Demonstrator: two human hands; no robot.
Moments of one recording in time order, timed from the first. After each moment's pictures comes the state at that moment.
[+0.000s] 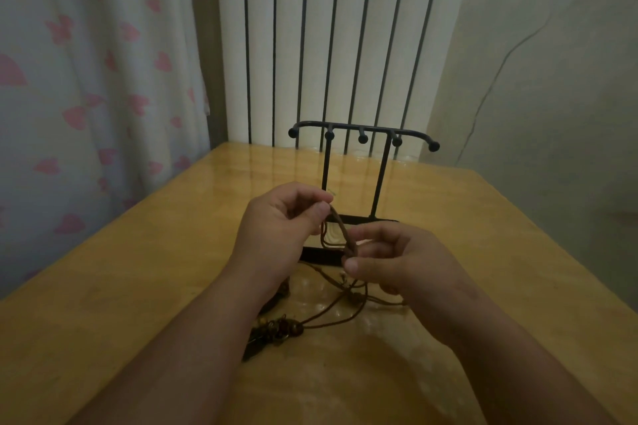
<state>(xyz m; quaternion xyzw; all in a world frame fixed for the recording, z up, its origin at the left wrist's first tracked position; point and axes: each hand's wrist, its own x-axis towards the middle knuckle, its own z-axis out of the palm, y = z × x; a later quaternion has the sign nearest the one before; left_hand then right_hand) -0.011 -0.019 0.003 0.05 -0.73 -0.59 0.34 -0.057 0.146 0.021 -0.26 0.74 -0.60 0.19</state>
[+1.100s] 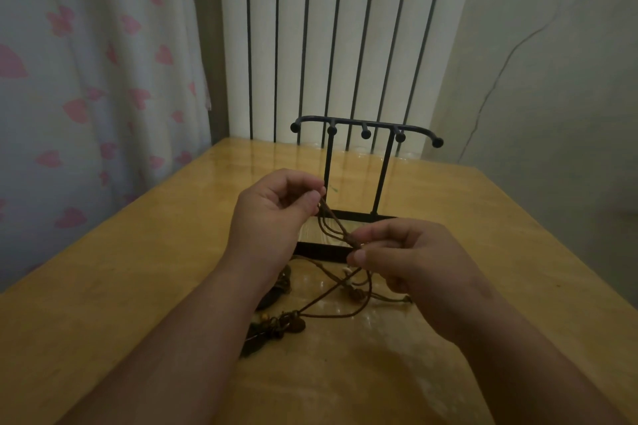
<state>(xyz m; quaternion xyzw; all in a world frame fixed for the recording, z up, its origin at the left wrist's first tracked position) -0.012 -0.022 0.004 0.05 -0.70 -0.59 0.39 -0.054 0.148 0.025 -0.26 0.74 -0.59 0.18</state>
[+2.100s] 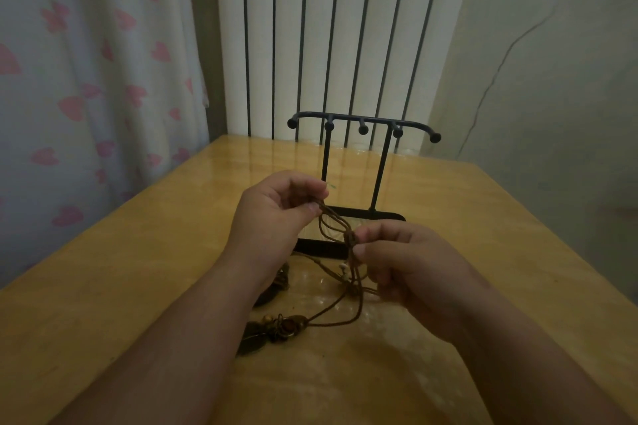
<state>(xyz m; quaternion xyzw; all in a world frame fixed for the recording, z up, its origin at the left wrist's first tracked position) -0.013 -0.023 0.000 0.05 -0.71 -0.60 0.35 -0.058 0.149 0.017 -0.24 0.71 -0.61 0.24</state>
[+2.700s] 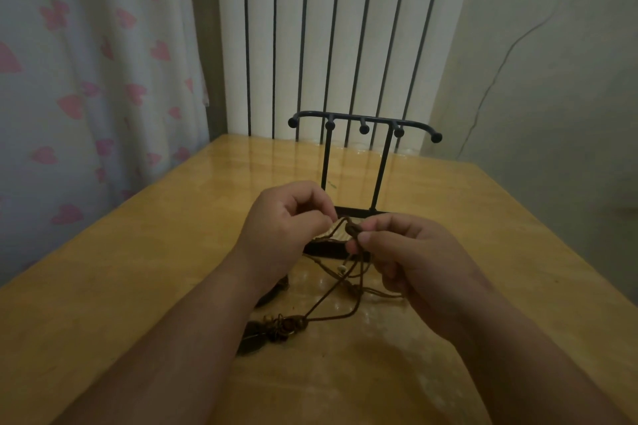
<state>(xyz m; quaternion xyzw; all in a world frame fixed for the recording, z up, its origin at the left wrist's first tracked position) -0.005 -0.021 0.005 -0.05 -0.78 -0.55 0.29 -0.058 0.148 0.017 -0.24 0.70 -0.65 0.20</state>
